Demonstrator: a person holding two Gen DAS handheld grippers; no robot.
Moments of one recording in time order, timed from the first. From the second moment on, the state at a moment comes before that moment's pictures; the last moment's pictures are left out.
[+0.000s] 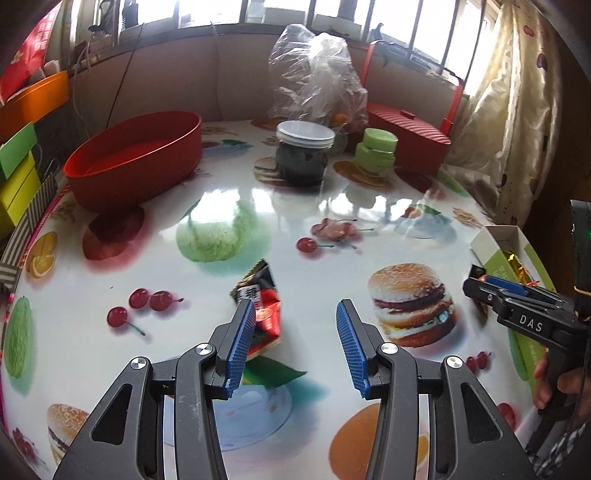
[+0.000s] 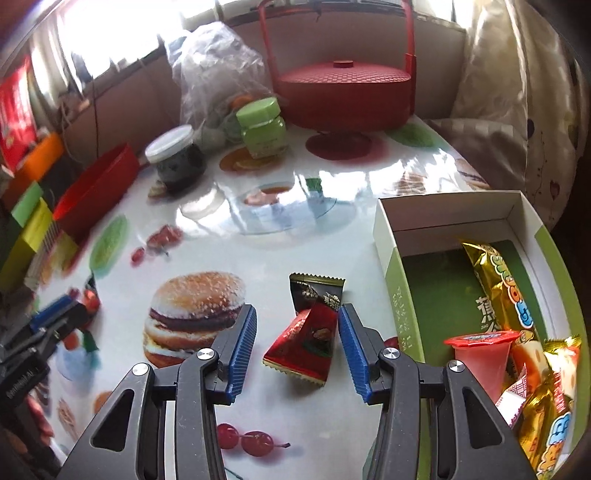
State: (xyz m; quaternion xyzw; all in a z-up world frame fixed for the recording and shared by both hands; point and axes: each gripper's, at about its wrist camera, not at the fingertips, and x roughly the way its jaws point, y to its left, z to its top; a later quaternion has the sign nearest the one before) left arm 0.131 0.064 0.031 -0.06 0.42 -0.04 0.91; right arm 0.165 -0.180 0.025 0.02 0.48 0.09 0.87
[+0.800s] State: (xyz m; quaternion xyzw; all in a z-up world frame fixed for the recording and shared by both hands) left arm 0.146 0.083 0.008 -0.06 0.45 -0.01 0.89; right arm 0.160 -0.179 0.025 -0.02 0.47 0.07 0.88
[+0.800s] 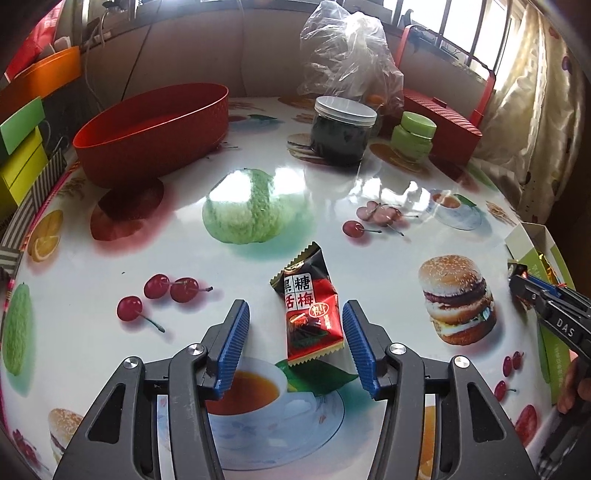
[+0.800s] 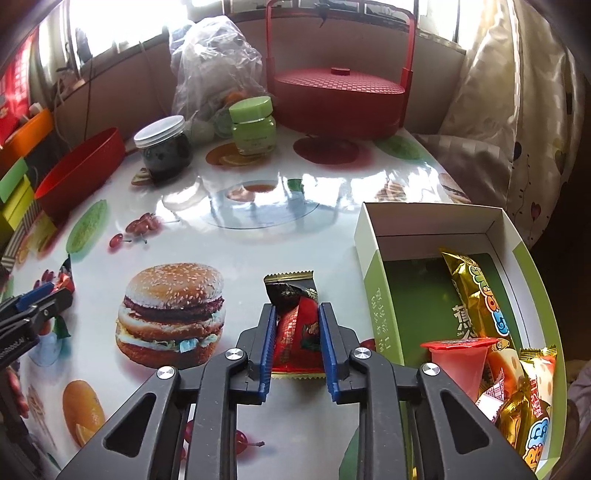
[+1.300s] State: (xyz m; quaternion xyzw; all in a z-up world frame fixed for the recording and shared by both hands) left arm 0.149 0.078 0.008 -0.04 0.44 -0.01 0.90; right arm 0.158 -0.180 0.028 -0.02 0.46 0.07 0.88
